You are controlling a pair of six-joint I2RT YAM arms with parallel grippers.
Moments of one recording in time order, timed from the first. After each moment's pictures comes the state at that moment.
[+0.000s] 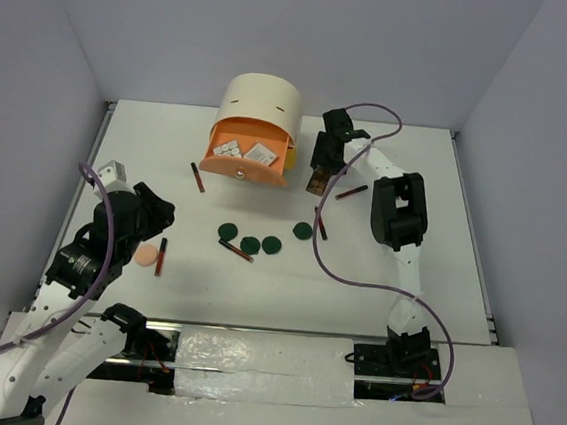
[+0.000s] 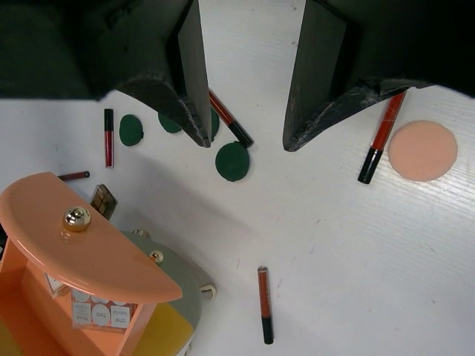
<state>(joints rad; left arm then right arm) -0.35 0.63 0.81 -0.67 -0.36 -0.79 0.32 2.39 2.00 -0.59 0.15 0.44</state>
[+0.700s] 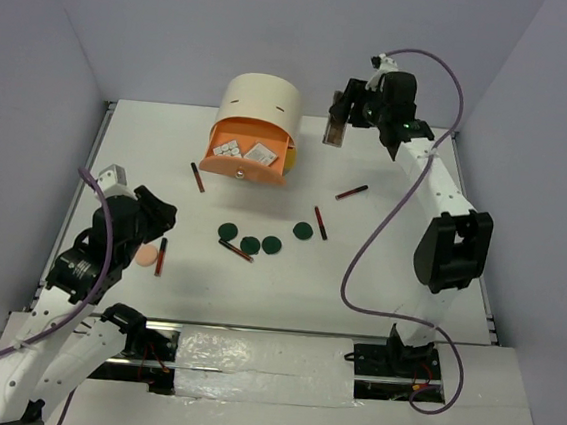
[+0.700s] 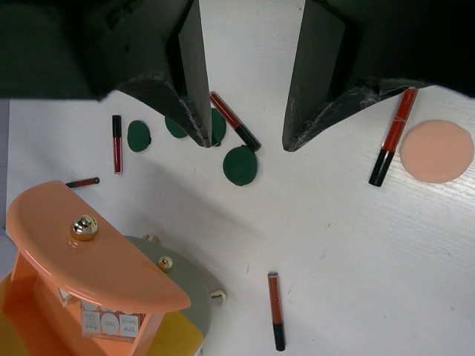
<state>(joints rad) -0.35 0.60 0.77 -0.64 -0.33 -0.80 0.20 1.86 1.72 -0.25 -0.26 0.27</state>
